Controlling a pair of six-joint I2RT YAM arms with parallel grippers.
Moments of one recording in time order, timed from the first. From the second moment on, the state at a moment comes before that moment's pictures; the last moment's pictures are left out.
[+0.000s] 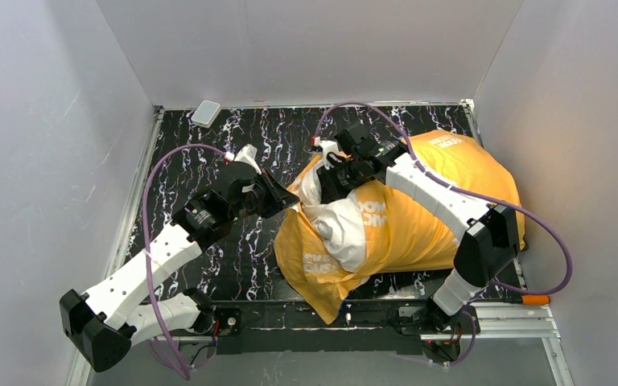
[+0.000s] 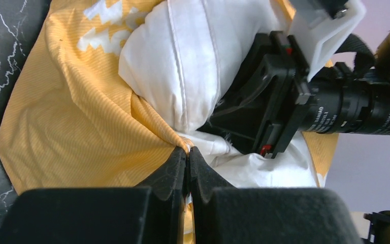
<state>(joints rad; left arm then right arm) -0.69 1.03 0.99 -0.46 0.01 -1.05 0.70 1.63 1.50 -0.93 -0.49 0.12</state>
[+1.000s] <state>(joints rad) -0.68 0.82 1.02 -0.35 -0.08 -1.03 0.75 1.85 1.88 -1.06 -0.53 0.21</state>
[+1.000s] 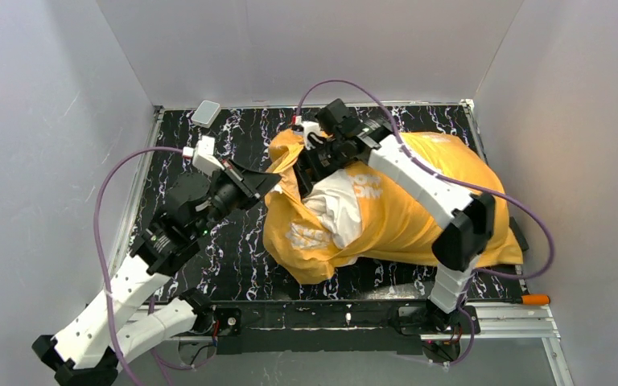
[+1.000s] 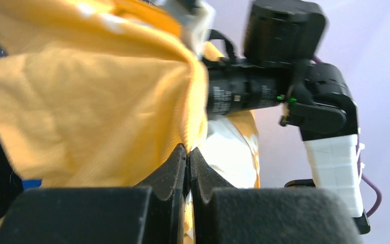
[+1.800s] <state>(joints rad) -0.68 0.85 1.16 -0.32 -0.14 -0.96 0.67 1.67 1.84 -1.09 -0.62 0.24</state>
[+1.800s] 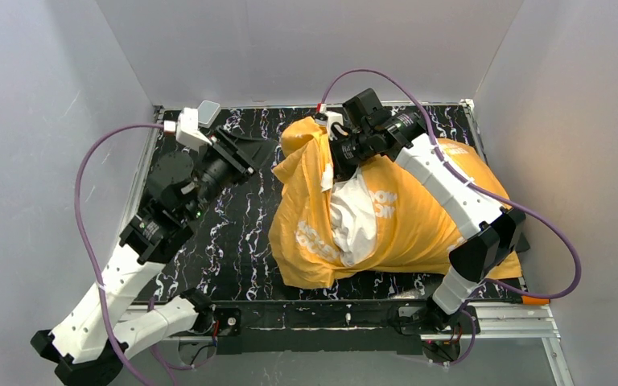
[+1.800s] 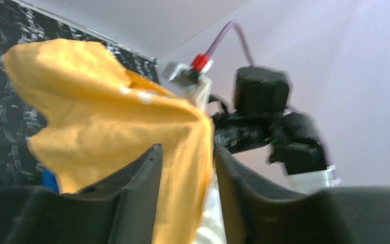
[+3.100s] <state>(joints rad) -0.74 1.26 1.44 -0.68 0.11 -0.86 0.69 1.73 1.79 -1.20 -0.59 0.19</state>
